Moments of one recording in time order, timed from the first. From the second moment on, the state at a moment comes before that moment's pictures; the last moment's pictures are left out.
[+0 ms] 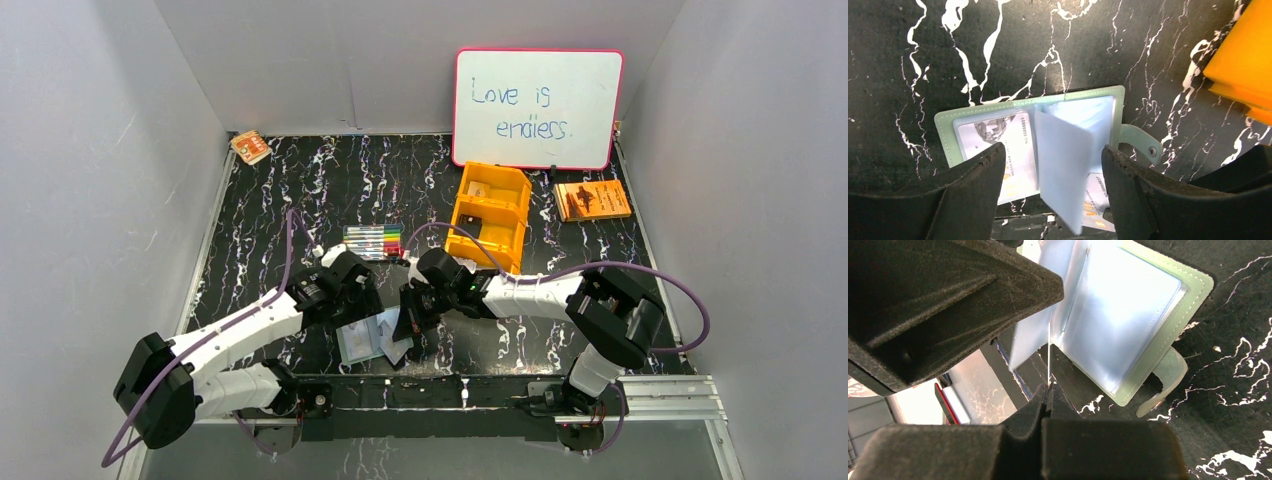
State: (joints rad) left arm -0.77 1.11 0.66 -0.67 -0.20 -1.01; right arm 1.04 1.62 0.82 0.03 -0.50 0.76
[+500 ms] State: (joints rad) left arm -0.76 1.09 0.61 -0.59 -0.17 -1.01; right arm 1.04 1.62 0.81 0.05 -0.50 0.76
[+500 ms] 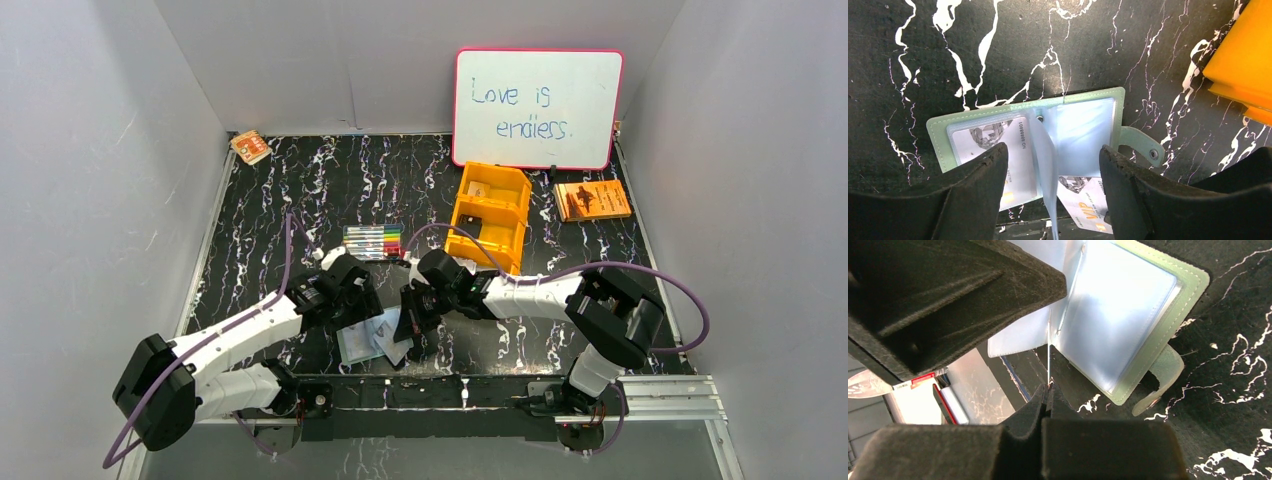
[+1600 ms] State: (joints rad) left arm -0.74 1.10 0.58 -0.49 -0.15 -0.99; right arm 1.04 1.62 0.79 0.02 -0.44 0.78
